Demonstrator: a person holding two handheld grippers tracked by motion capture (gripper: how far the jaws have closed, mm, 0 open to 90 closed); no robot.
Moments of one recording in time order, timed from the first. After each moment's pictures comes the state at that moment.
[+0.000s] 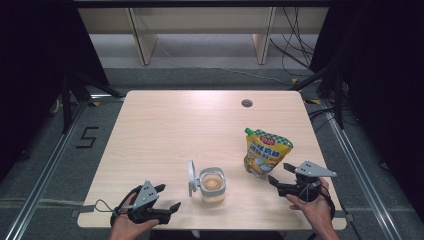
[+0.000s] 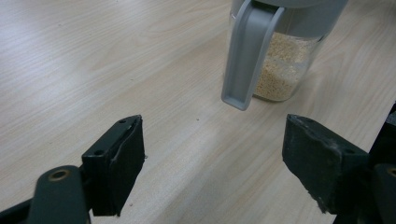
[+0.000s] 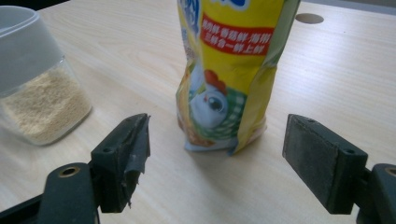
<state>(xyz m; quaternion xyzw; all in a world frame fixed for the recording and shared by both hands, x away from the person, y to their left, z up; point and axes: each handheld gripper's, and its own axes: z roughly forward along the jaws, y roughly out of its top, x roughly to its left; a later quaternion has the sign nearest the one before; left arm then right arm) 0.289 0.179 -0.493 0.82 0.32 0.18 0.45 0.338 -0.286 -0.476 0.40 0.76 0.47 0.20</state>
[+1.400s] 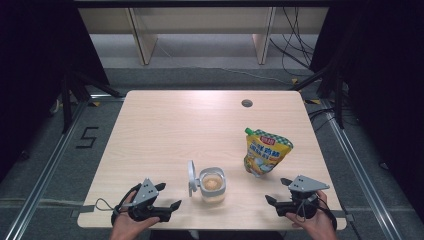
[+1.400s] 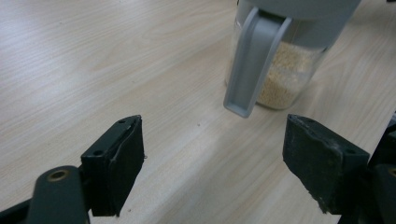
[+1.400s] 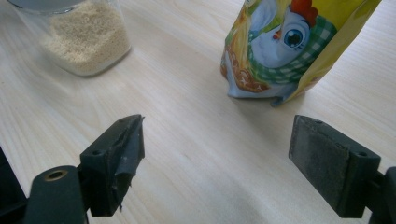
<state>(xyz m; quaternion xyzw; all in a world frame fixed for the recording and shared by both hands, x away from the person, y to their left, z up) 0.293 0.178 -0.489 0.80 0.35 0.16 0.47 0.305 -0.276 -0.483 0.36 0.82 0.41 0.18</state>
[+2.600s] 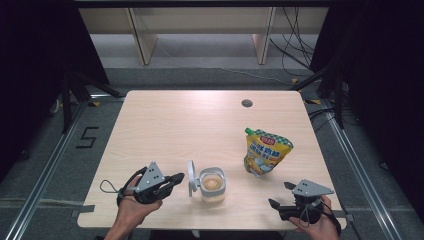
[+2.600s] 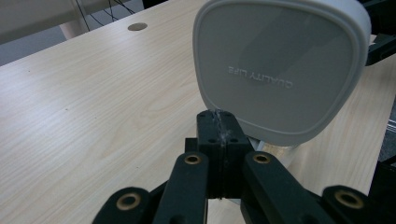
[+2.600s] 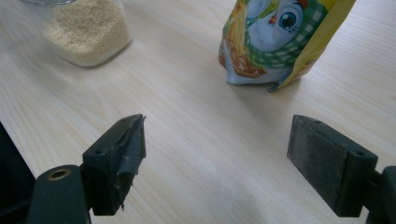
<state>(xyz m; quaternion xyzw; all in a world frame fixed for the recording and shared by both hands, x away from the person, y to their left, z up) 0.314 0.156 -0.440 0.80 0.27 0.20 0.50 0.292 -0.282 -0.483 0.37 0.82 0.40 0.18</state>
